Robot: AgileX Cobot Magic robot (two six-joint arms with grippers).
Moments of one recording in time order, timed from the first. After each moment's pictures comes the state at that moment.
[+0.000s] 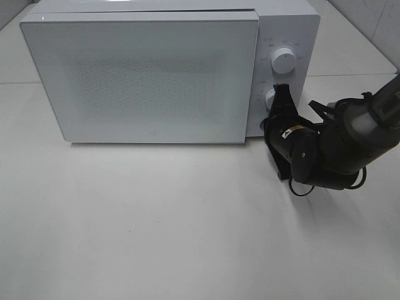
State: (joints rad) left arm -0.01 0.00 -0.52 -0.07 1.07 0.00; right arm 0.46 2.14 -0.83 0.52 -0.91 1.26
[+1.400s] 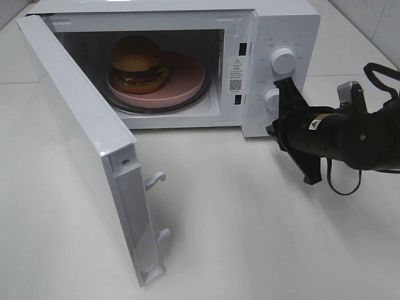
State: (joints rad) left arm -0.01 0.00 -0.52 -0.07 1.07 0.00; right arm 0.42 1.84 -0.67 0.25 -0.55 1.20
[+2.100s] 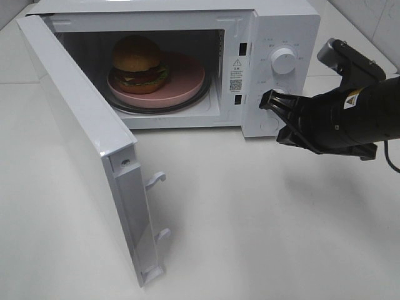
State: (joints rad) left arm -0.01 0.00 -0.52 -0.07 1.07 0.00; right arm 0.42 1.50 -0.67 0.18 0.02 0.46
